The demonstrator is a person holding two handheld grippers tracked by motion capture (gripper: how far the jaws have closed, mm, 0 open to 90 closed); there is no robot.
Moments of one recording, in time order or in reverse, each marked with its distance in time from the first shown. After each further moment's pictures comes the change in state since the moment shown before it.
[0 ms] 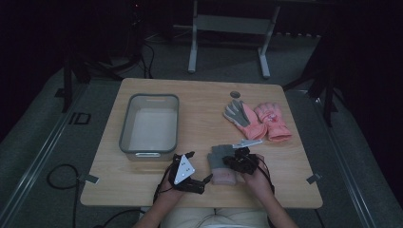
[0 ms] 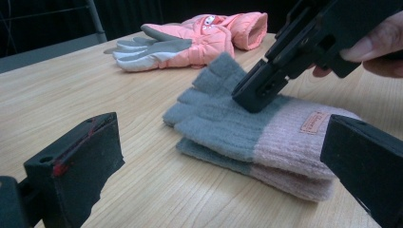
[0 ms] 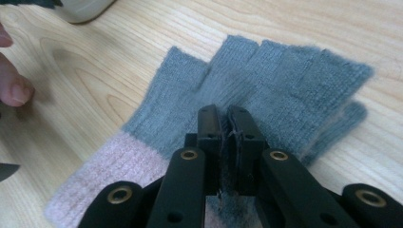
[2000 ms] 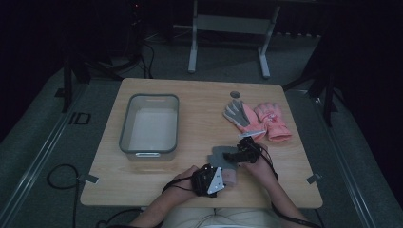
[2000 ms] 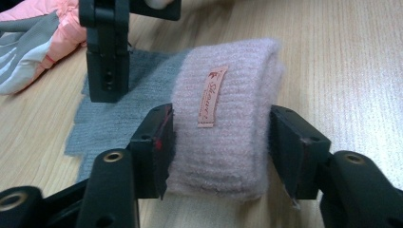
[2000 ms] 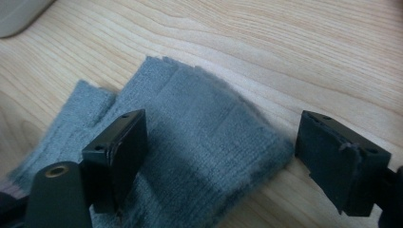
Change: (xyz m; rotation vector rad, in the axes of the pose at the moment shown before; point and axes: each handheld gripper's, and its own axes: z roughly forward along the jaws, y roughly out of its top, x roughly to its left) left arm -0.044 0.022 0.044 0.325 -0.234 0.483; right arm -0.054 0.009 0.026 0.019 0.003 0.056
